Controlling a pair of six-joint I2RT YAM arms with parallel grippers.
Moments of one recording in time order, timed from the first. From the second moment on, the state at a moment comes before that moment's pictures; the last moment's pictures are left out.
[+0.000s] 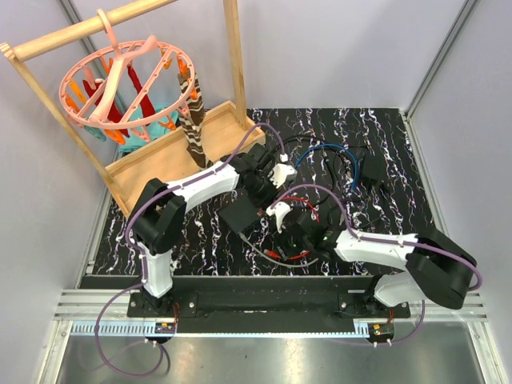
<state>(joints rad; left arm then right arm) -0.70 1.90 1.43 -0.67 0.41 0.24 0.97 1.35 0.59 -0.02 -0.01 0.24</state>
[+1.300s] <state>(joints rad) -0.69 1.94 1.49 -0.66 0.39 0.26 1.10 1.58 0.80 -0.22 0.14 0.33</state>
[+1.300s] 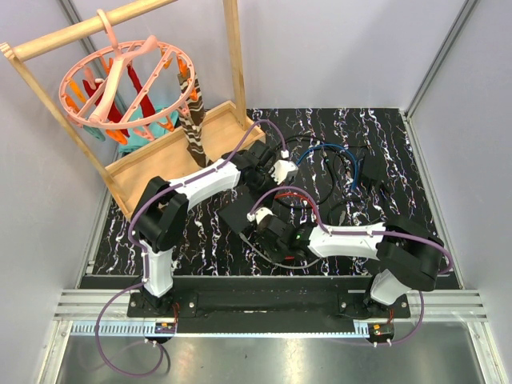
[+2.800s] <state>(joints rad) -0.59 1.14 0.56 0.14 0.37 -0.87 1.06 1.34 0.79 0.04 0.27 0.39</state>
